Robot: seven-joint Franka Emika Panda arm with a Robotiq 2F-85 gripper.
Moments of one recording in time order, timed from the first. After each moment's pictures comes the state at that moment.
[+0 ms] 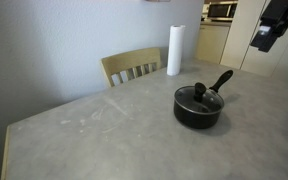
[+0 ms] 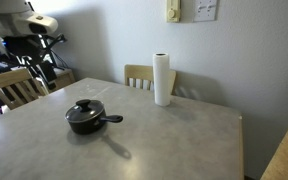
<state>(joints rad) 0.14 -0.32 -0.16 -2.53 0.31 2.31 -0.21</state>
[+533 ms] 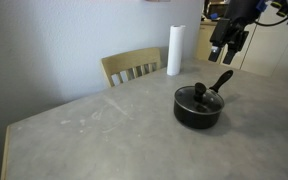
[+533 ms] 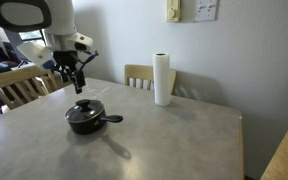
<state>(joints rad) 0.11 0.04 -0.14 -2.25 0.40 2.29 -0.23</state>
